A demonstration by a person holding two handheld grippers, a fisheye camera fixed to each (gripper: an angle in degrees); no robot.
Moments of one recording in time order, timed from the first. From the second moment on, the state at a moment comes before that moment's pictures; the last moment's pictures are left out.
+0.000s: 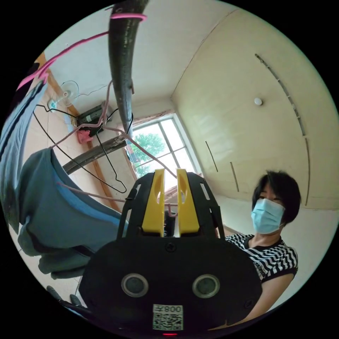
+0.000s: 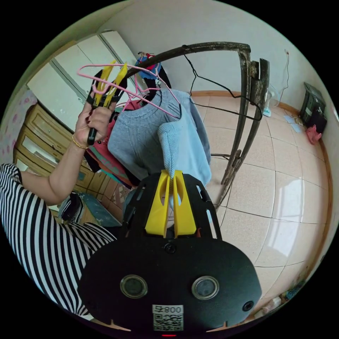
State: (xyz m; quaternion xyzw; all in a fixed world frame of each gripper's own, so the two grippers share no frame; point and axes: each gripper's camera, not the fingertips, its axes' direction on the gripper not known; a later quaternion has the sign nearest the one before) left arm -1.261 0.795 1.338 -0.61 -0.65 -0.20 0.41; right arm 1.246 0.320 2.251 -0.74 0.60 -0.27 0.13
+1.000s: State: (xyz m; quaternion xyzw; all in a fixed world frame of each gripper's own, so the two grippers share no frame) left arm -1.101 0.554 1.241 -0.50 -0.84 -0.13 0.19; right arm 1.252 0.294 2.271 -0.76 0.60 -0.24 0.12
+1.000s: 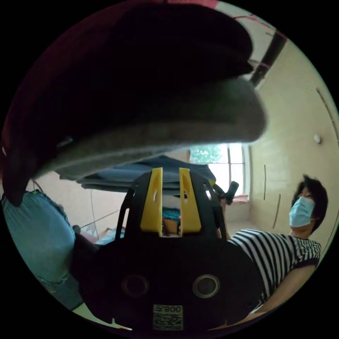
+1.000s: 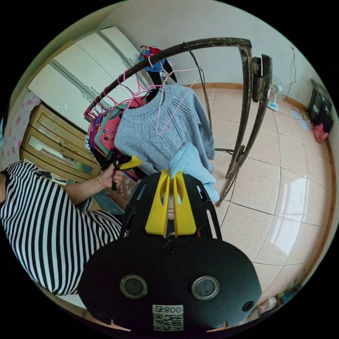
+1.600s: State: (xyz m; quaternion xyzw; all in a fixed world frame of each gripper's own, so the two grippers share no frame) left arm -1.138 0.555 0.948 -0.60 -0.76 -0.24 0.05; right arm 1.096 0.327 2.273 -0.68 0.64 -0.32 0.13
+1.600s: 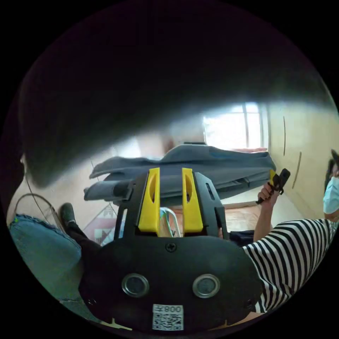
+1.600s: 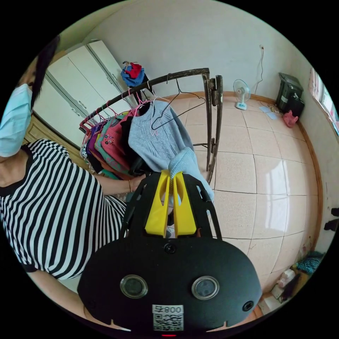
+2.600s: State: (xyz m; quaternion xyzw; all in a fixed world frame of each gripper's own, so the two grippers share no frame) left arm -1.031 0.768 0.554 -0.81 -0.28 -0.50 -0.16; right arm 0.801 0.480 2.008 -0.44 0.71 -0.49 0.24
